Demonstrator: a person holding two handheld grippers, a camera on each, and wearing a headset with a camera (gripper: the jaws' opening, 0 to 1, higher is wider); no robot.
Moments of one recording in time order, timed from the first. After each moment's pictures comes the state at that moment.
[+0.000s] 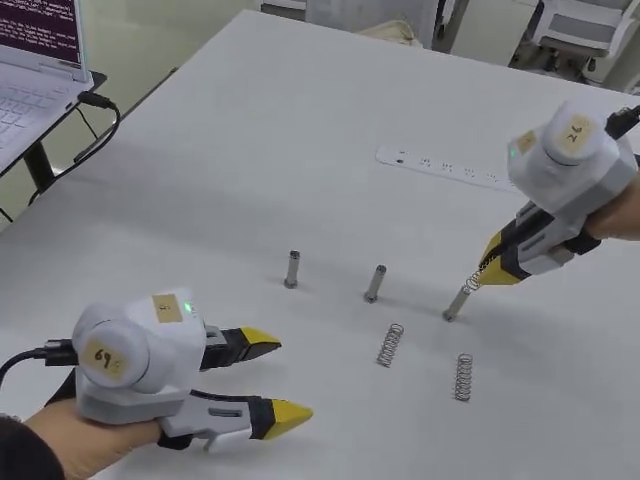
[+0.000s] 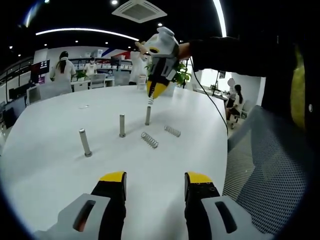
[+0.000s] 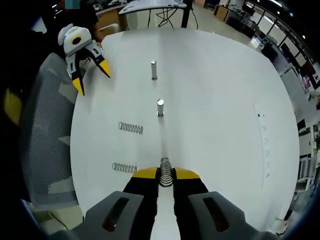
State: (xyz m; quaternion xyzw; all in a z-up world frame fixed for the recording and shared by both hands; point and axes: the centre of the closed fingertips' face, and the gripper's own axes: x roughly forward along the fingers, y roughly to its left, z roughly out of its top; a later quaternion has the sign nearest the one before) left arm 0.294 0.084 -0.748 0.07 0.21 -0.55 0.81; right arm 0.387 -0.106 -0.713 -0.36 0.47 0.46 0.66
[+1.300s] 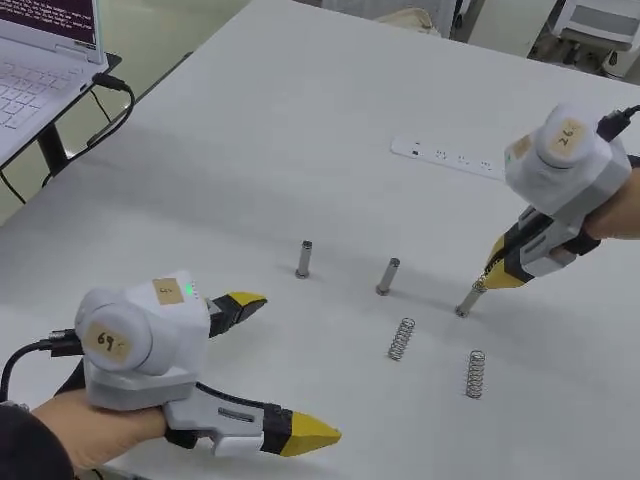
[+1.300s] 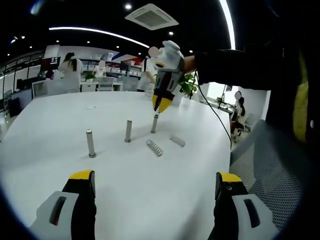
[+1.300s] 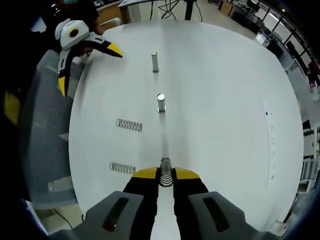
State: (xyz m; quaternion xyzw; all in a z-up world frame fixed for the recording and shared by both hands) left arm 0.304 0.084 -0.741 0.01 0.20 -0.53 0.83; right arm 0.390 -0.104 -0.732 -0.36 0.50 0.46 0.64
